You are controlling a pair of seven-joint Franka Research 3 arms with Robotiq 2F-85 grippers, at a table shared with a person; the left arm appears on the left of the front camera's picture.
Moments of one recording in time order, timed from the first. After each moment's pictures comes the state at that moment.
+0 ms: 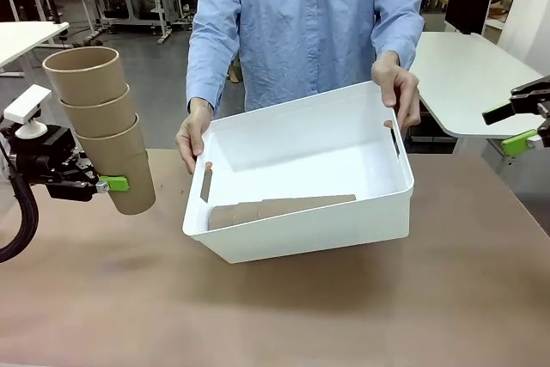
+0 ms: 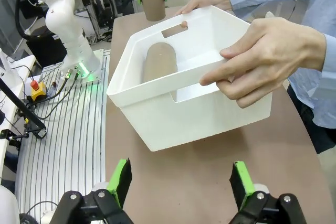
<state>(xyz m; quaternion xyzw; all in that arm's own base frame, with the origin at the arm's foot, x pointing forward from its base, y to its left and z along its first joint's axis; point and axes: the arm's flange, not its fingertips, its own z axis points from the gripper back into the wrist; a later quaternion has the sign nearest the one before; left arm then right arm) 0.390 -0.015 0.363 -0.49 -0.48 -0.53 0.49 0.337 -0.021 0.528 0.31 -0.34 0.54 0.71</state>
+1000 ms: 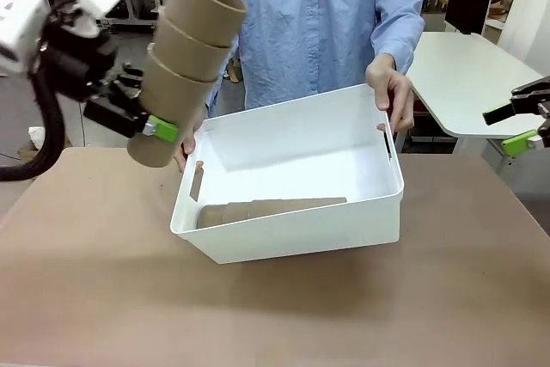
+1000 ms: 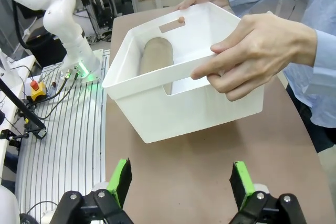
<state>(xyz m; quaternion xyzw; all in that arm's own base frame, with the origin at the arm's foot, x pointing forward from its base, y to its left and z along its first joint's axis) 0.363 -0.135 0.543 -0.32 -0.35 -0.62 0.63 0.337 -0.022 0.528 0.31 -0.34 0.54 0.71</state>
